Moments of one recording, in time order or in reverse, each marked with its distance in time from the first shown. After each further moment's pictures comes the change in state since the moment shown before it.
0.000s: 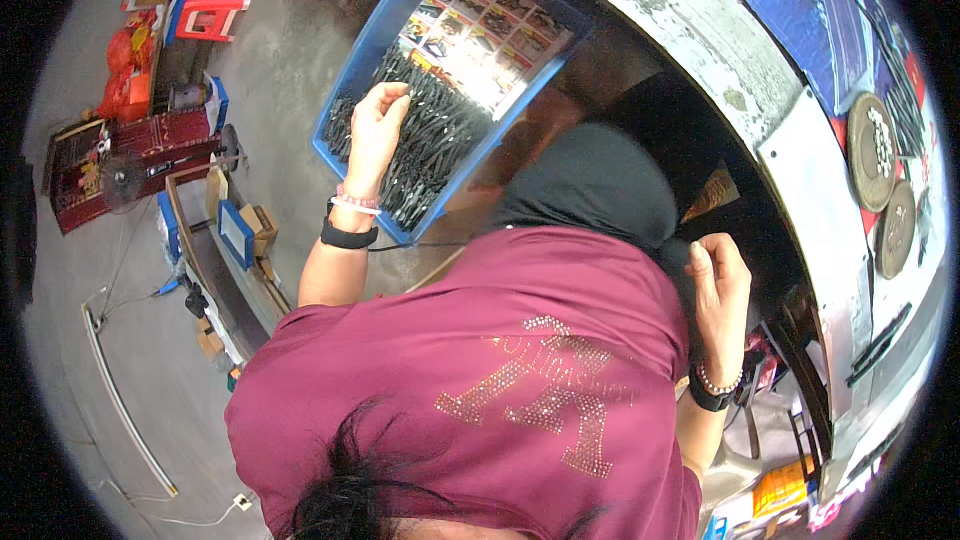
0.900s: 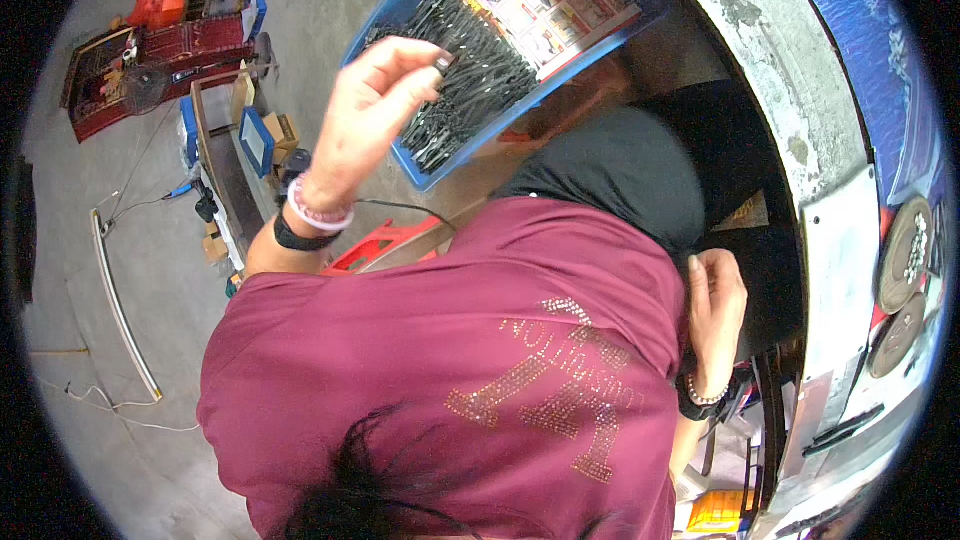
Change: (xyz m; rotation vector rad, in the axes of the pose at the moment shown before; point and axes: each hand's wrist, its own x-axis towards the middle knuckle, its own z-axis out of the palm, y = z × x) left_hand -0.046 0.125 -0.033 -0.205 -0.268 -0.099; right_hand 0.019 -0.002 0.002 -0.231 -0.210 -0.016
